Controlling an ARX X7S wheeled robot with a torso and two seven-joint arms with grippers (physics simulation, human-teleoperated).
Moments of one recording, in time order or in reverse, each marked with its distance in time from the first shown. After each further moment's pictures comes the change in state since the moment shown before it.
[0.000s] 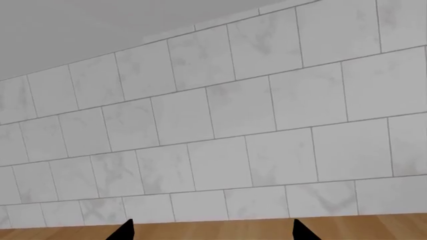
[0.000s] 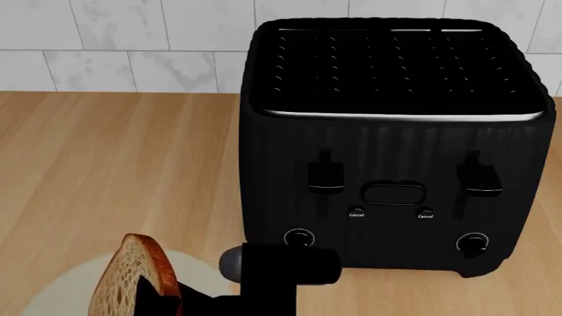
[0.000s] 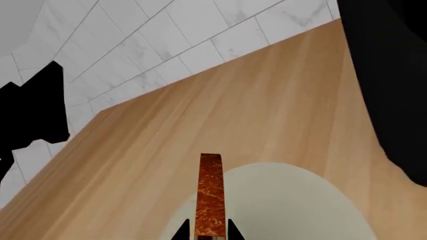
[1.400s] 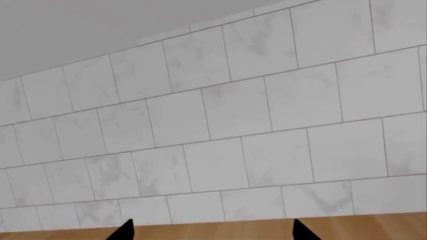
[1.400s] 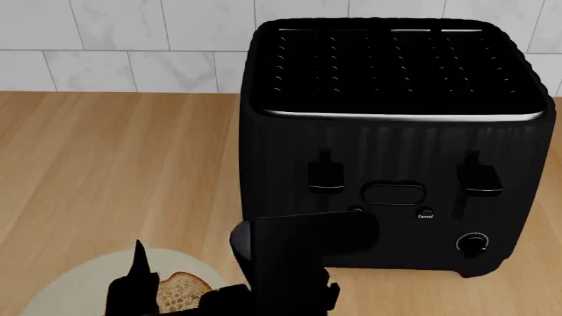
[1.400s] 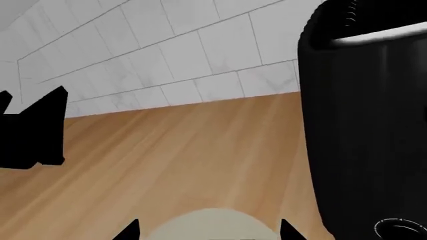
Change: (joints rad) left arm -0.020 -0.009 0.020 -0.005 -0.018 -0.005 -0.012; right arm 0.154 0.118 -0.028 -0.105 0.015 0.032 0.131
